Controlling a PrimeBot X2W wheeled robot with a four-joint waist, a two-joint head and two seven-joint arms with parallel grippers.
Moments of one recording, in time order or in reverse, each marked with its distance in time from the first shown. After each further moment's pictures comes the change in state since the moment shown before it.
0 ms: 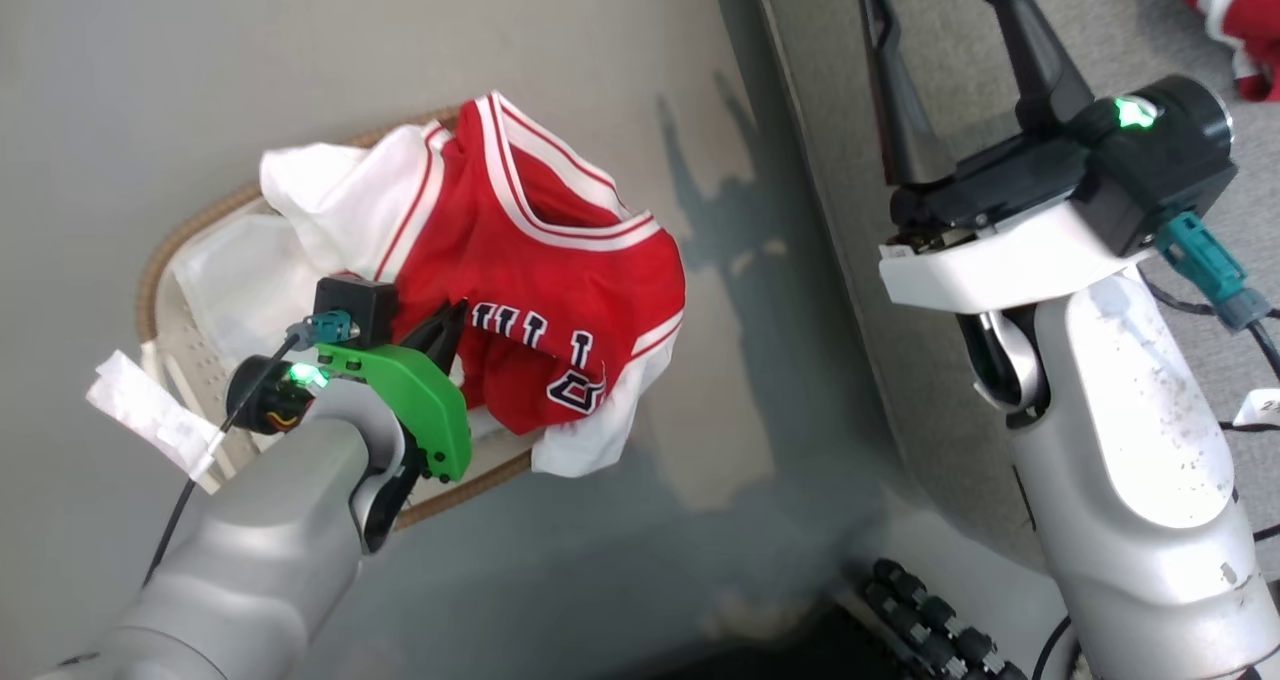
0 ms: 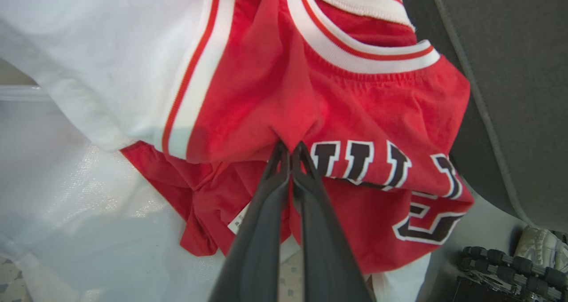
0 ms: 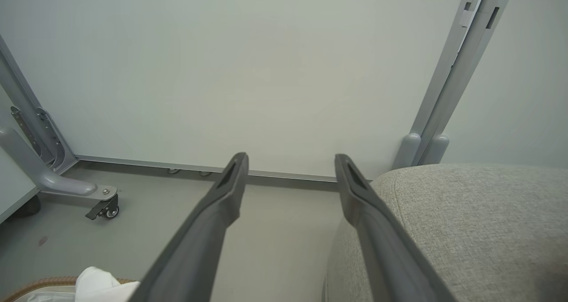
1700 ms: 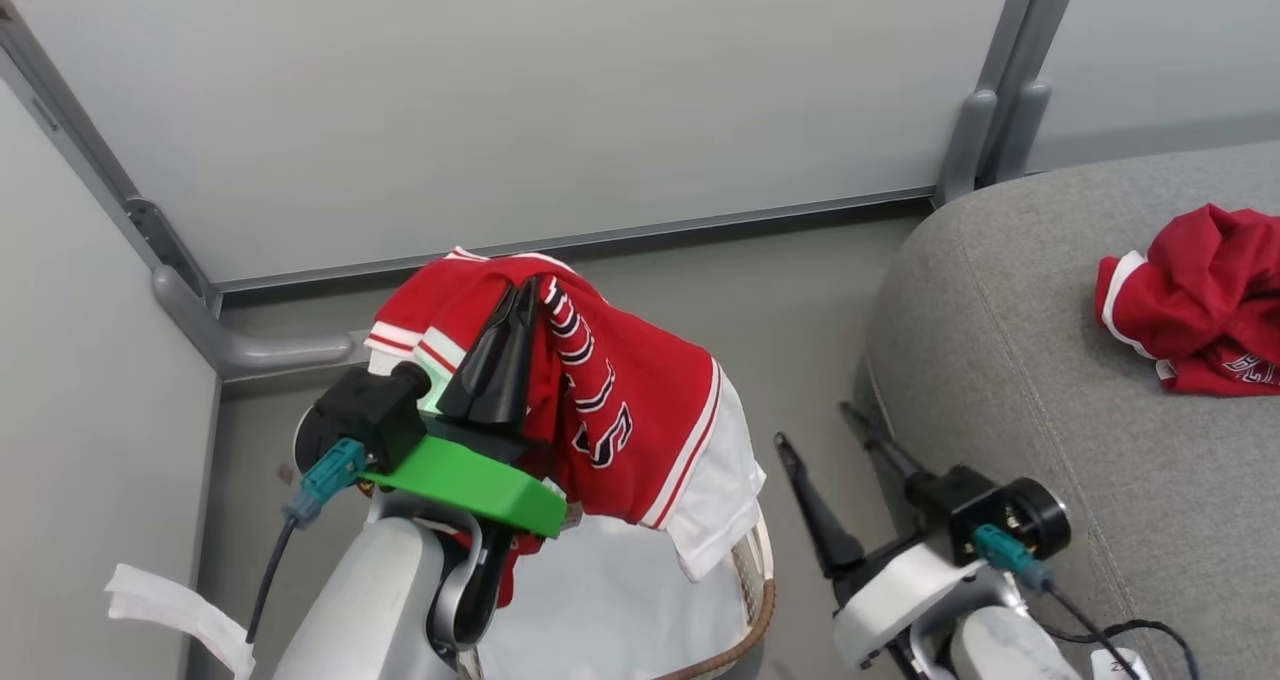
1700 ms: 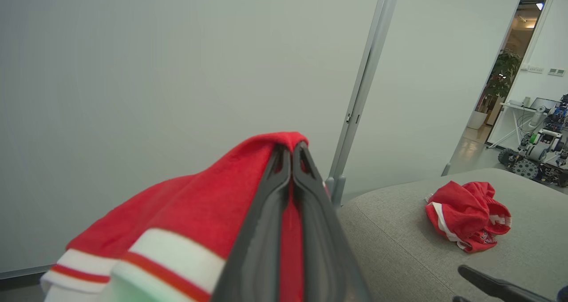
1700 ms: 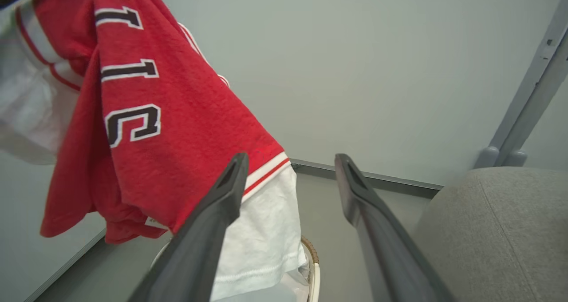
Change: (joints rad) left arm 0.531 -0.174 0.812 -0.737 0.673 0.000 -0.002; right arm 0.463 -0.001 0.114 0.234 0.001 0.000 0.000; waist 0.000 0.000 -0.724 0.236
